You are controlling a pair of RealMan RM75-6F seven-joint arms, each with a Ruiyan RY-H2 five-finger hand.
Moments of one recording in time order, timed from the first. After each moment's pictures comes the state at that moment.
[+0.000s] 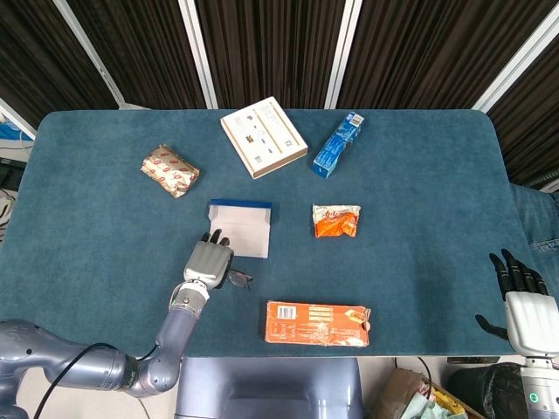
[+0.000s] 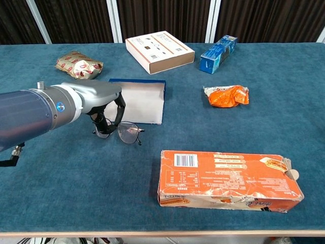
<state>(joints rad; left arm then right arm) -1.00 -1.69 -0.16 -1.73 0.41 1.25 0.96 0.05 -1.13 0.08 -1.67 -1.42 1.49 -0.21</state>
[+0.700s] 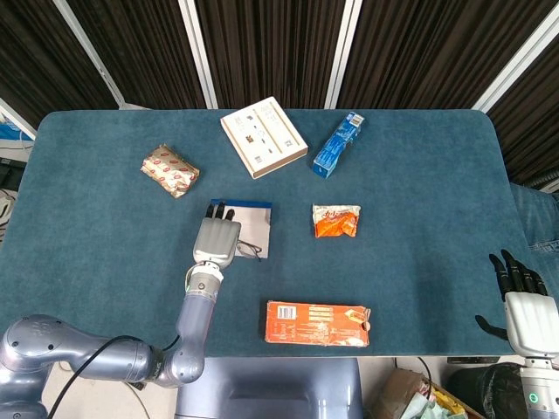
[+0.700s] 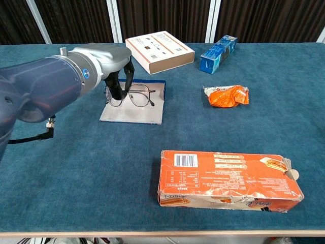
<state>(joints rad) -1.07 -1.78 -0.31 -1.63 0.39 1.39 1.06 0.04 -1.13 0.08 -1.67 -1.42 1.49 -0.21</state>
